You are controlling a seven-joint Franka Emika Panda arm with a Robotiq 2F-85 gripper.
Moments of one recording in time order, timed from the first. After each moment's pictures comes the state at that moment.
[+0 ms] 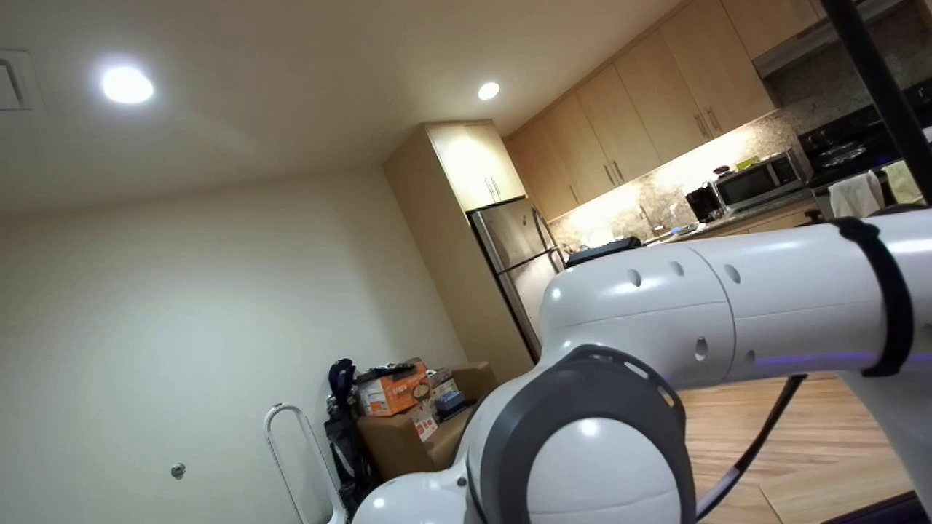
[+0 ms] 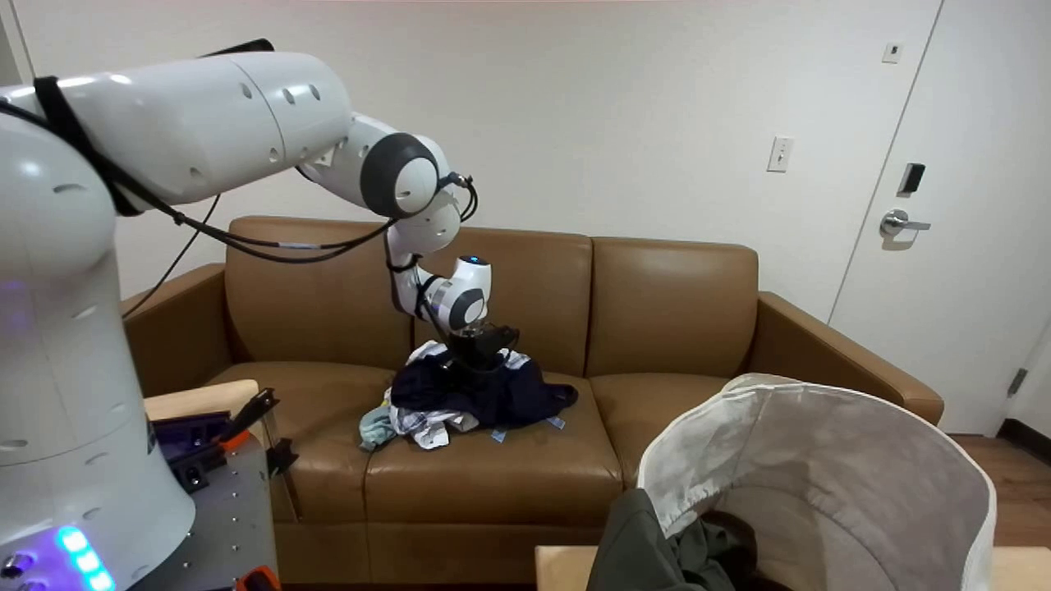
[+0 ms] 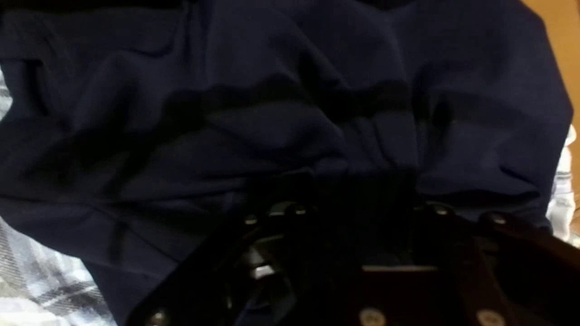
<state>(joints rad) 0.40 1.26 0.22 -1.39 -0.18 2.69 -1.43</state>
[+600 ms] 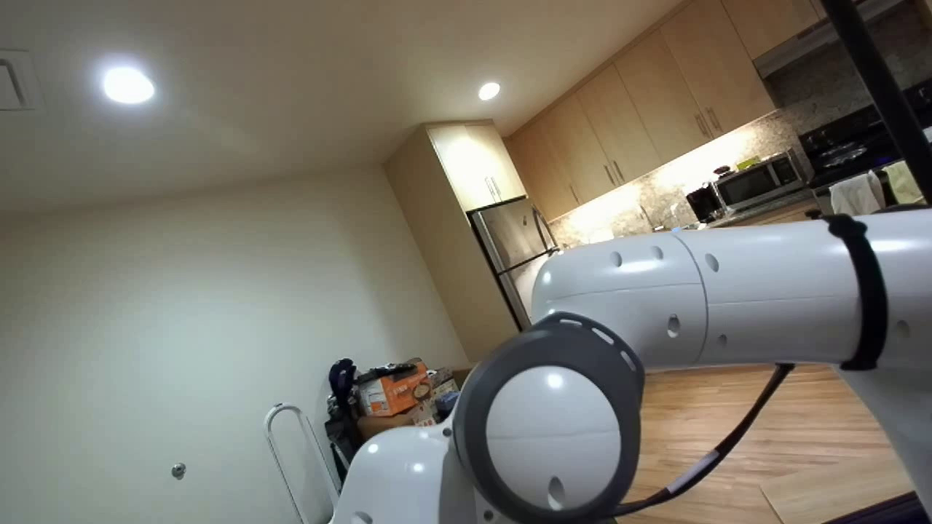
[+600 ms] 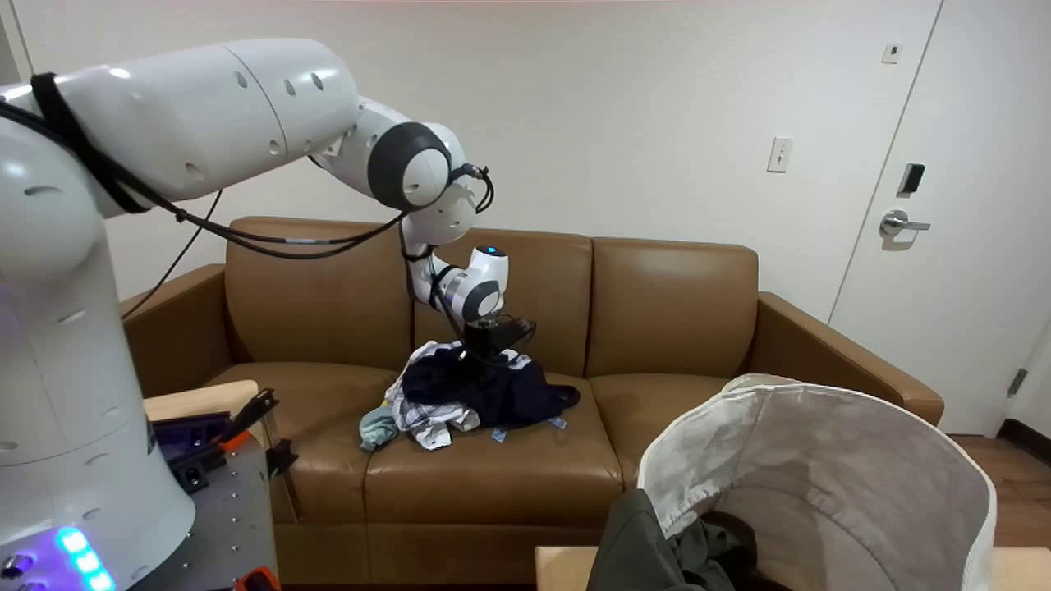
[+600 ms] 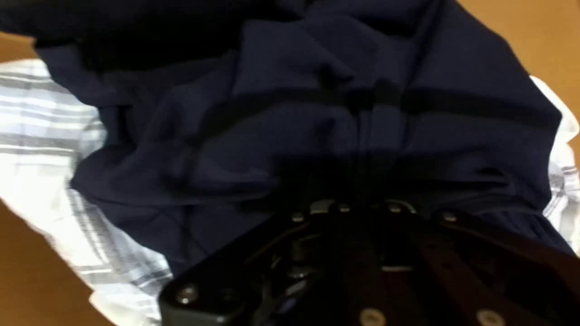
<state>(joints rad) 0.31 1.21 0.27 -1.43 -0.17 2.70 -1.43</state>
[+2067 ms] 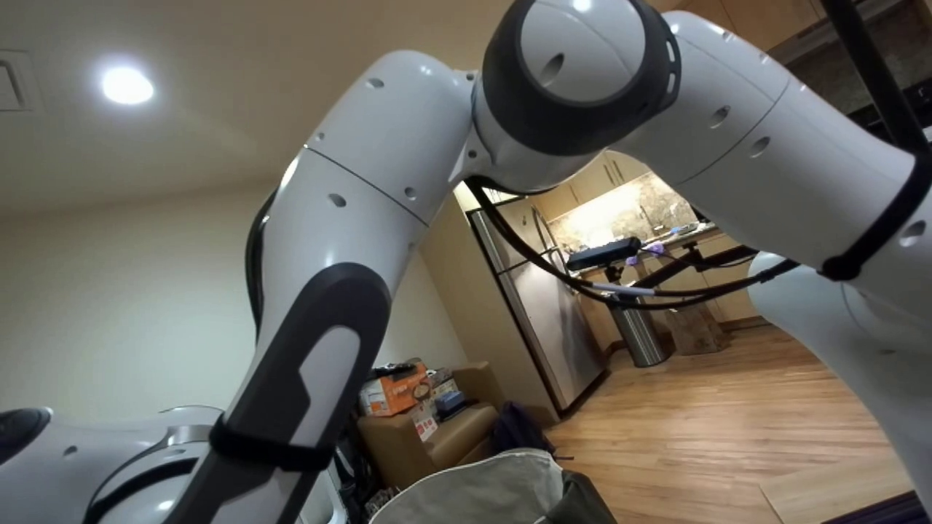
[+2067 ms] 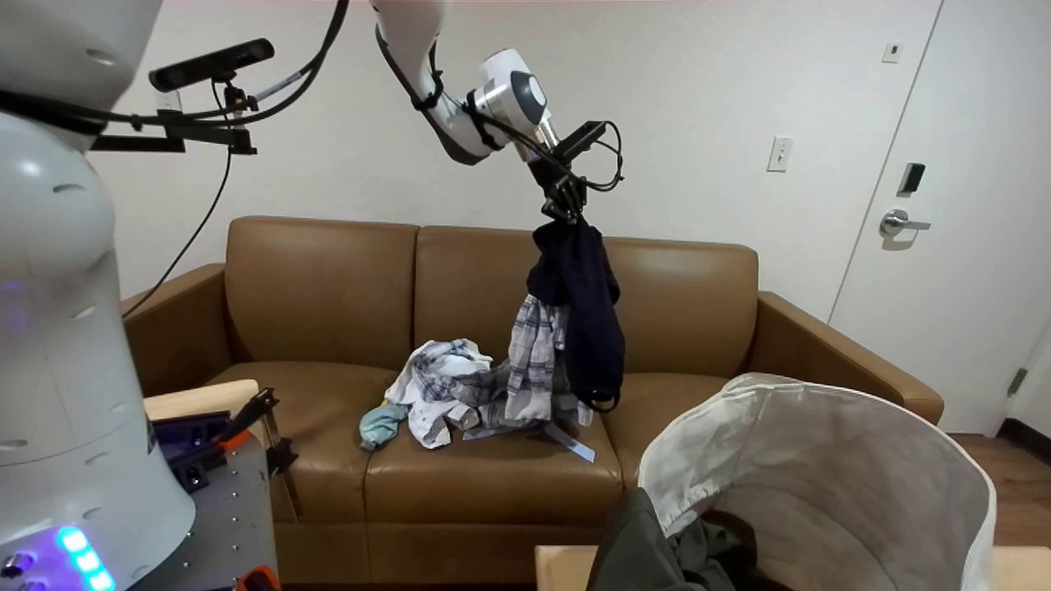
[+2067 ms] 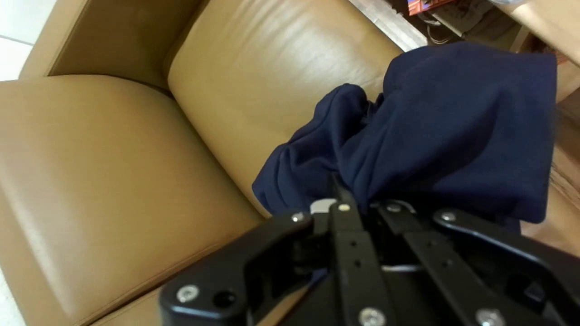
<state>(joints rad) 0.39 0.45 -0.05 -1.69 -0.64 2.51 -0.95</state>
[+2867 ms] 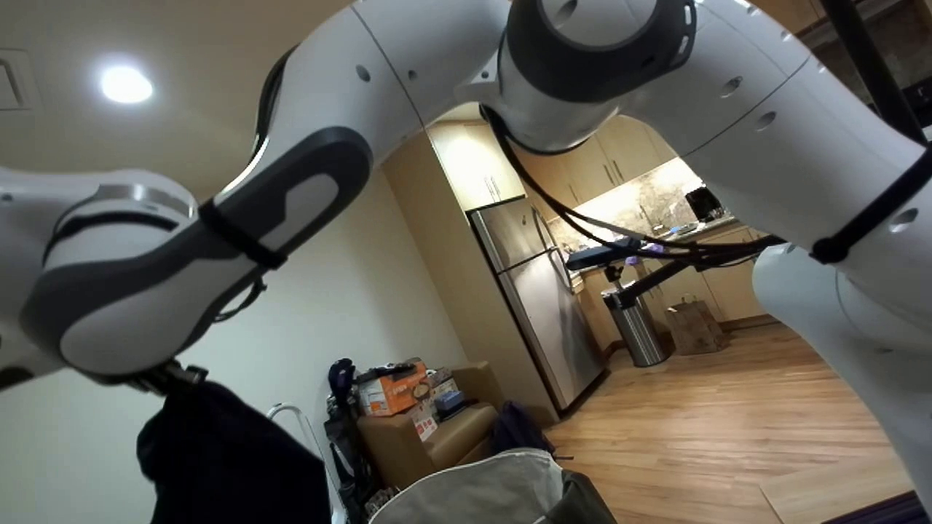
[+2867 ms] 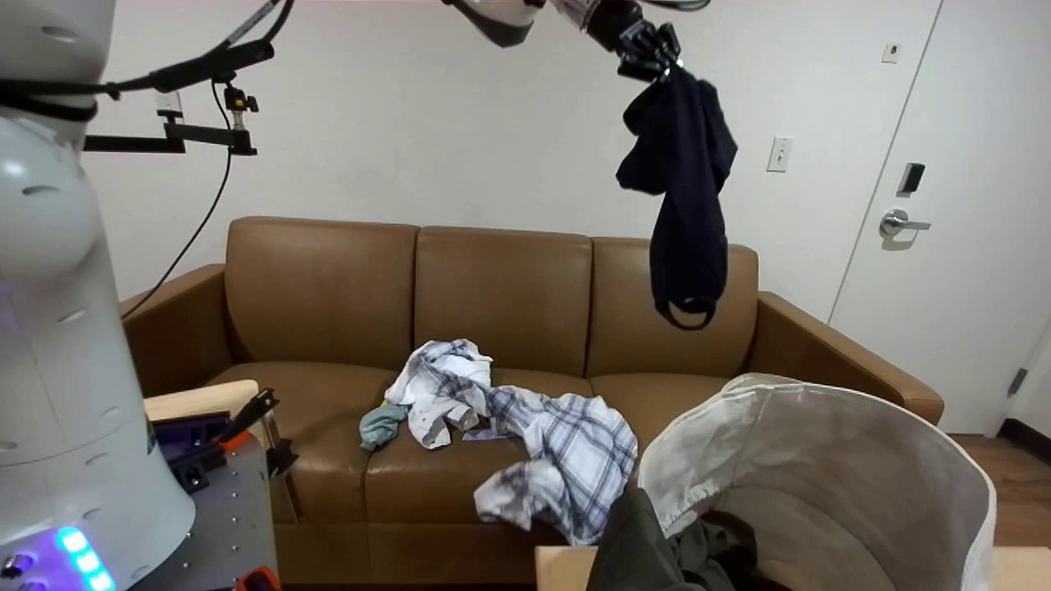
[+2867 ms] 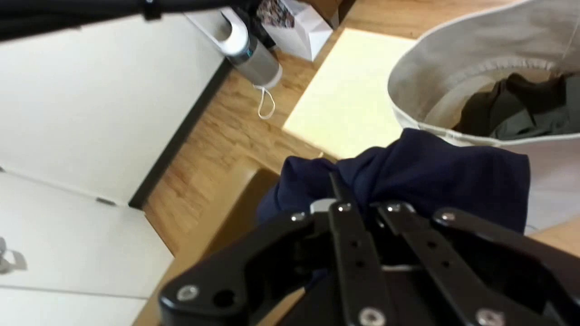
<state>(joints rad) 0.31 0.30 -0.03 -1.38 -0.97 1.93 -0.93</state>
